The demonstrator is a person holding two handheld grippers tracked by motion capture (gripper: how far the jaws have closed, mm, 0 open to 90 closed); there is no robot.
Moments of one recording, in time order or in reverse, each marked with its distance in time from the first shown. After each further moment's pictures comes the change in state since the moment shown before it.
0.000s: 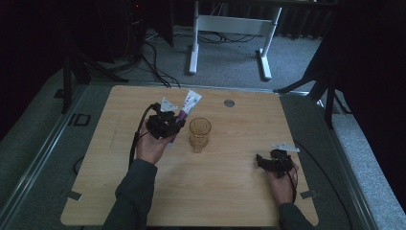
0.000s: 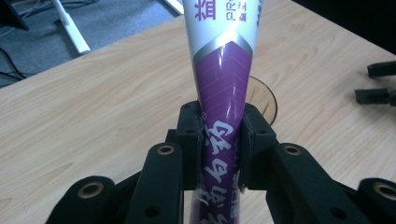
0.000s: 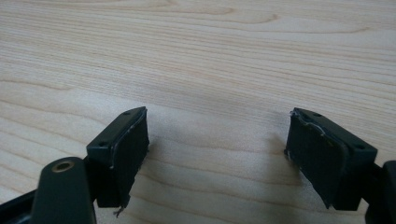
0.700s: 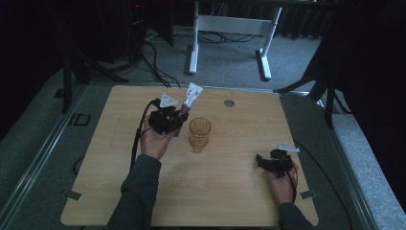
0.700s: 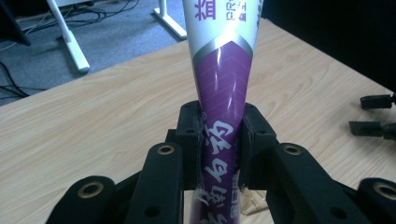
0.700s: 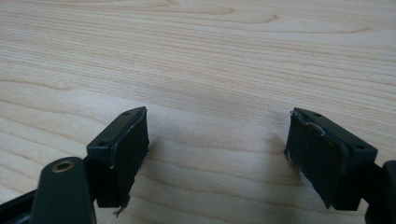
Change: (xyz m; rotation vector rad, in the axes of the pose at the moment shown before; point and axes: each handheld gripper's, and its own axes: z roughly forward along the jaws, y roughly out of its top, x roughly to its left) left arm 0.002 0.010 0.006 -0.089 -0.010 -0.035; right arm 0.000 0.000 0.000 0.000 0.001 0.000
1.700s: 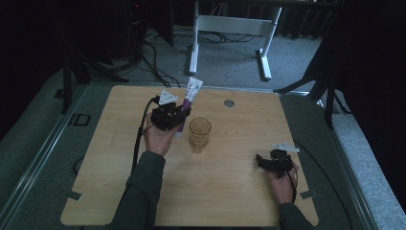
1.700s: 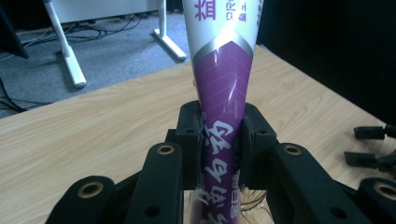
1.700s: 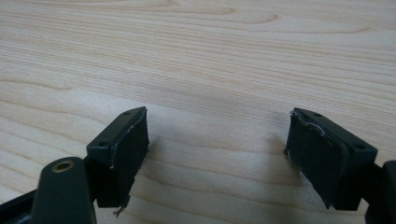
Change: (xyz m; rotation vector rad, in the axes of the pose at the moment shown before) left arm 0.004 0.004 0.008 -0.098 -0.015 -0.060; right arm 0.000 0.000 0.000 -0.001 0.000 -0.001
